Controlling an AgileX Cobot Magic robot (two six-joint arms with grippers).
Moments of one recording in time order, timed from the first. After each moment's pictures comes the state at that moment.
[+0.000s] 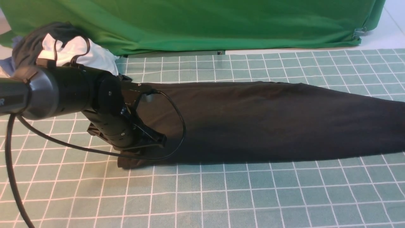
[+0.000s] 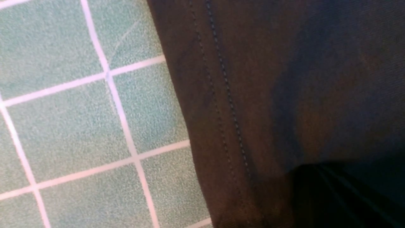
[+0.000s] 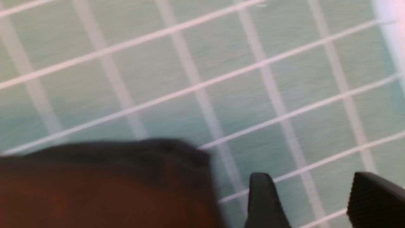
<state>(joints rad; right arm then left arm) -0.35 1.98 -1.55 0.03 0.83 -0.08 -0.27 1.81 -1.05 -0.04 0.63 -0.05</state>
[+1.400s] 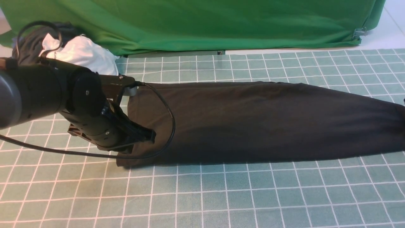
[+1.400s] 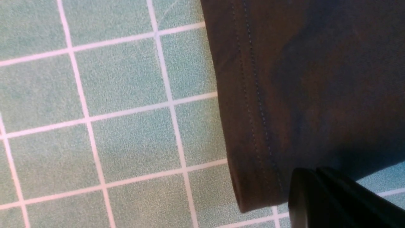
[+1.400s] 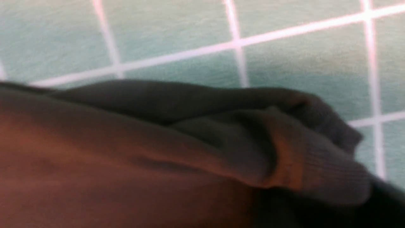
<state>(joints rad) -0.35 2.14 -1.55 0.20 0.87 -0.28 -0.27 1.65 -0.99 0.01 0.67 -0.16</state>
